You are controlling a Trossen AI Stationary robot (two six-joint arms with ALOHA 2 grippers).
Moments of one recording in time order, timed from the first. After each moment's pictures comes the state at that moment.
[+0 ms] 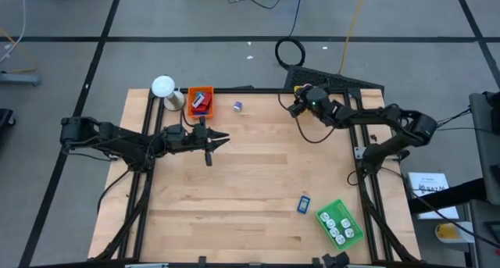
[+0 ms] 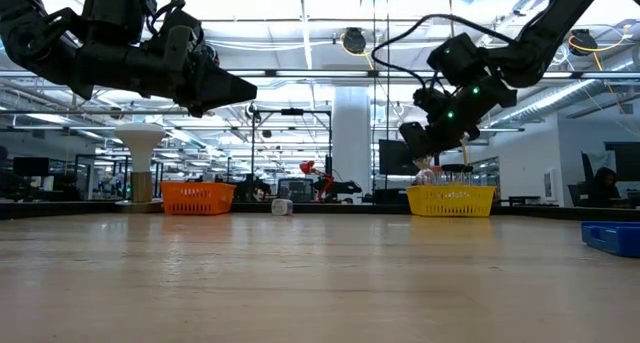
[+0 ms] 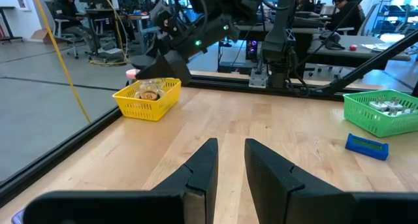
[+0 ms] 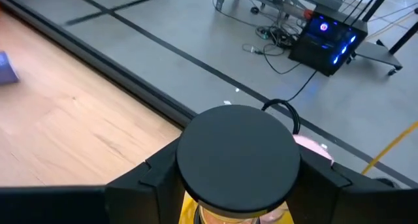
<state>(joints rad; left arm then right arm) 0.14 1.24 0.27 0.92 -0.05 0.00 -0.62 1.45 0.61 0.37 0.44 0.01</state>
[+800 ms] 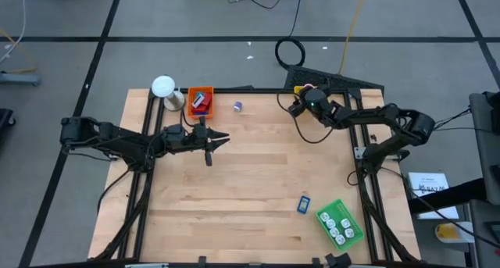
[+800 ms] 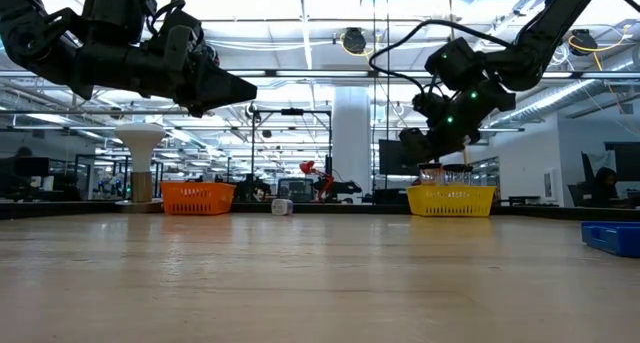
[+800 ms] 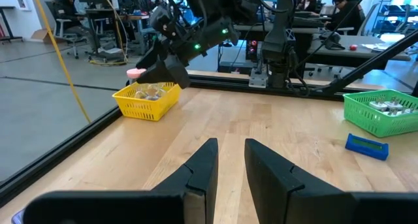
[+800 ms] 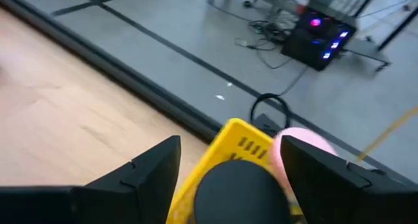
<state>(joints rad) 0.14 1.24 0.27 0.92 -0.05 0.00 -0.61 1.47 0.61 0.37 0.49 0.01</state>
